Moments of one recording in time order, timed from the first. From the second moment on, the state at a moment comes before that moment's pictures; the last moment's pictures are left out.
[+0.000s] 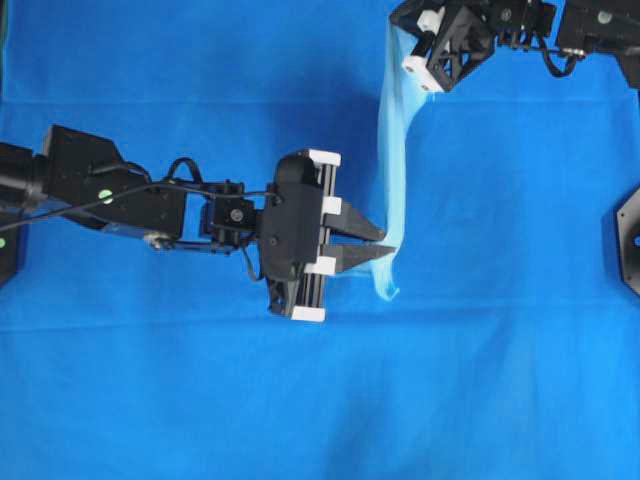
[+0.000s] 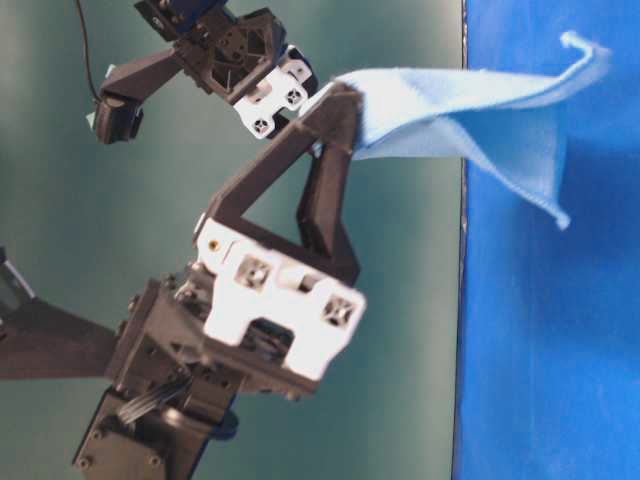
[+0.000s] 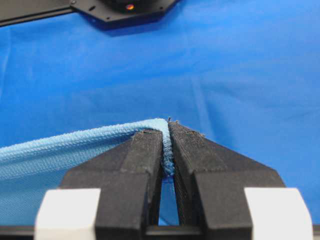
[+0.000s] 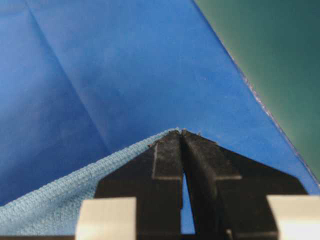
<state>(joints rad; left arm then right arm) -0.09 0.09 0.46 -0.03 -0.19 0.20 -0.52 -0.14 0.60 -0.57 0.22 0.54</state>
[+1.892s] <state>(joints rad) -0.09 0.32 0.59 -0.05 -0.50 -0.15 -0.44 0.08 0.52 -0.58 0.16 0.52</state>
